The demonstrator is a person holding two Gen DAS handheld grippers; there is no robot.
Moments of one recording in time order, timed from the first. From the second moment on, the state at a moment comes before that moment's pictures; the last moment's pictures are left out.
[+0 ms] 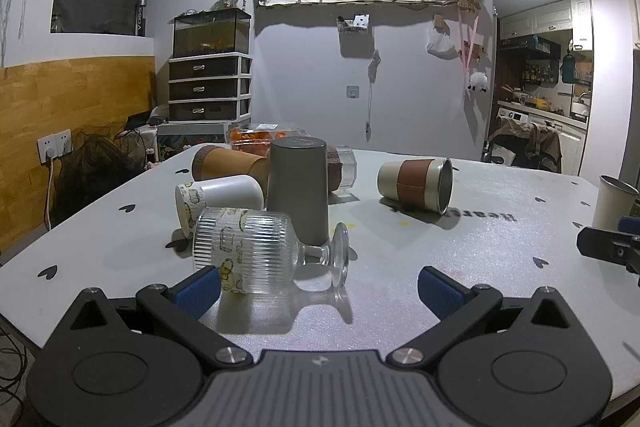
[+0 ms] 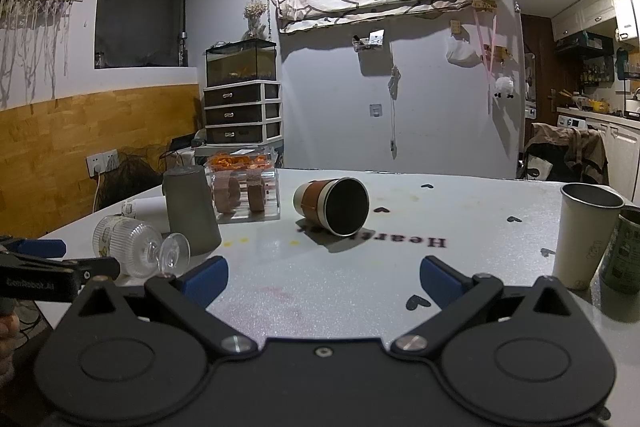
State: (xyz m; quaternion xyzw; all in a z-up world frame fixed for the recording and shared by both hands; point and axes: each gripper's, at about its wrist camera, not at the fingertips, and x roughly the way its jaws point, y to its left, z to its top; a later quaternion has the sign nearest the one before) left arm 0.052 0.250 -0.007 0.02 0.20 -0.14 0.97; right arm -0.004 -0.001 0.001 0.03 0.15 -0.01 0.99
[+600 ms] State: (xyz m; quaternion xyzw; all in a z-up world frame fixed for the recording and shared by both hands) left arm 0.054 0.252 -0.011 0.01 0.20 -0.14 0.97; right arm -0.005 -0.001 0.002 0.03 0.15 -0.01 0.99
